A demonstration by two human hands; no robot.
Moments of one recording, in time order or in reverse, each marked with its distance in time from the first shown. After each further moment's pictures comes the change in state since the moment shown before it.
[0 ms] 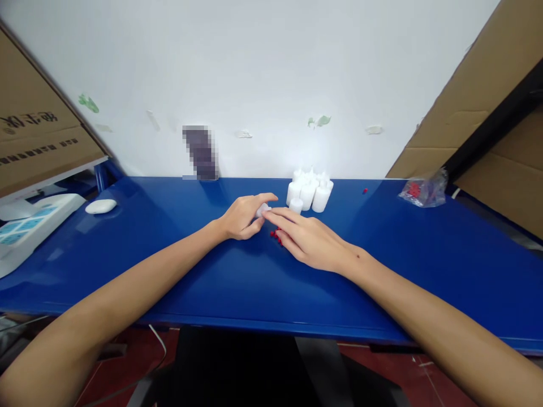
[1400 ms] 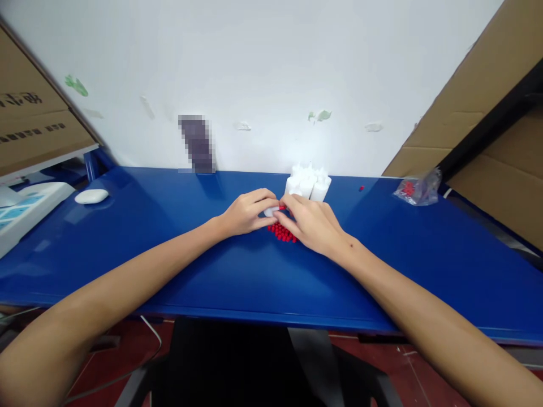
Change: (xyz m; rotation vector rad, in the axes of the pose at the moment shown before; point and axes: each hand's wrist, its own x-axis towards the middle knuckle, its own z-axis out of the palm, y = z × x) left_hand 0.011 0.013 0.010 0.057 0.165 0.157; right_hand 0.007 0.011 -0.003 -0.247 0.079 0.230
